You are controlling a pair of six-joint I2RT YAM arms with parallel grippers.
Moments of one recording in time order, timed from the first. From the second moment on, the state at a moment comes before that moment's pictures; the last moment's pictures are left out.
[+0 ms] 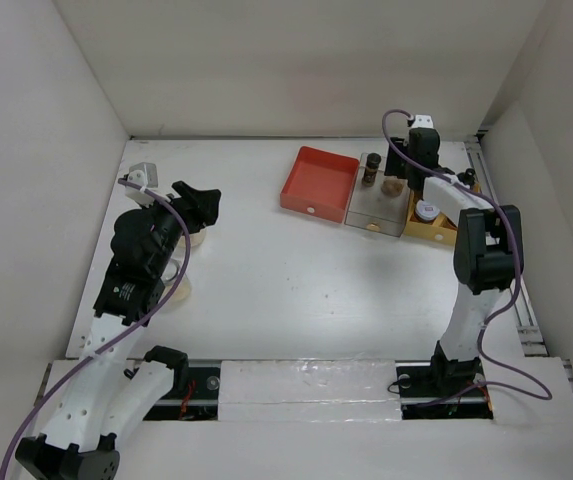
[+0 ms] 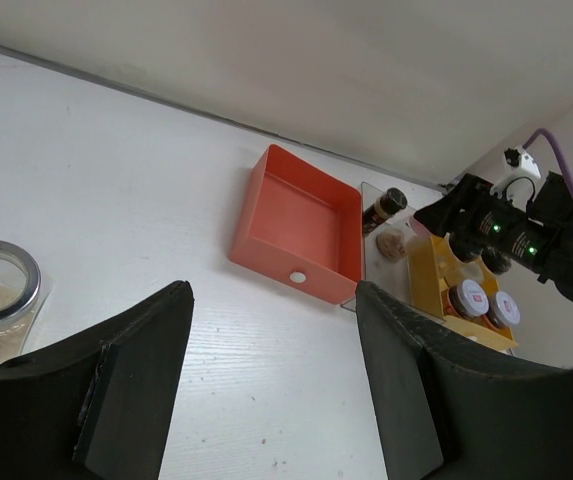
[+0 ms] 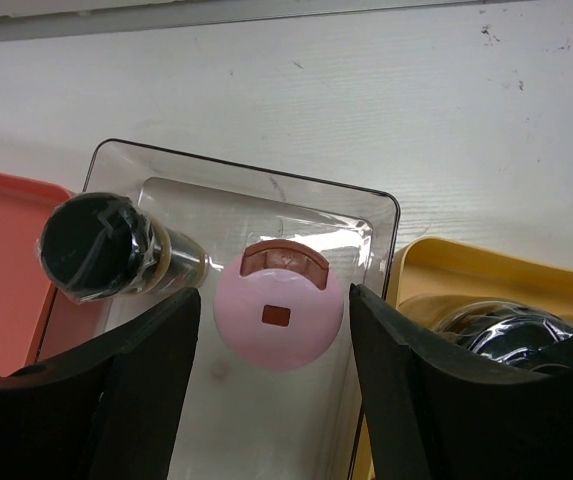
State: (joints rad) left arm -0.28 0.73 0.86 -0.19 -0.02 -0.55; right arm 0.09 1.96 1.44 0.01 0.15 0.11
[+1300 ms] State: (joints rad) left arm -0.26 0.53 0.86 -0.22 -0.29 -0.58; right arm 0.93 2.52 2.31 -0.09 -0.33 -0.09
